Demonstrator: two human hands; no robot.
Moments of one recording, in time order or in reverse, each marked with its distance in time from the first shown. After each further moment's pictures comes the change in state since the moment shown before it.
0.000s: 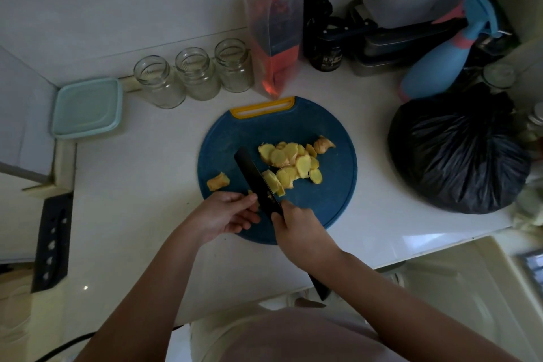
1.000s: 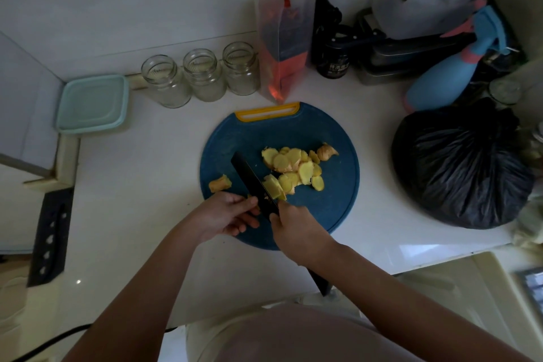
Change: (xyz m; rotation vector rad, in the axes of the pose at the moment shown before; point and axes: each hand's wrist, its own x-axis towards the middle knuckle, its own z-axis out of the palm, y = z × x) left_hand 0.004 0.003 -0.003 0.042 -0.026 -0.006; right_hand 0.015 -0.005 -0.008 -0.152 -0.076 -0.053
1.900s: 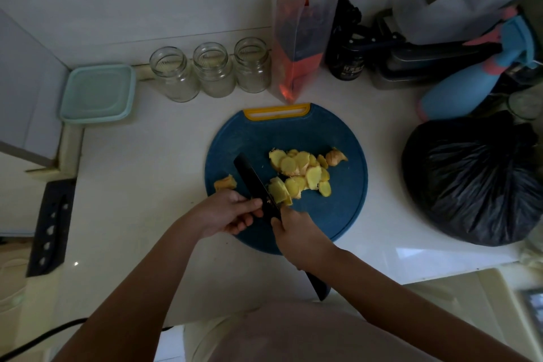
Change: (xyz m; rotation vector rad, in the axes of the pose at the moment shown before) left_hand 0.008 0.002 -0.010 0.022 -0.030 -0.045; right_hand 0.011 0.003 0.007 0.093 -0.086 0.032
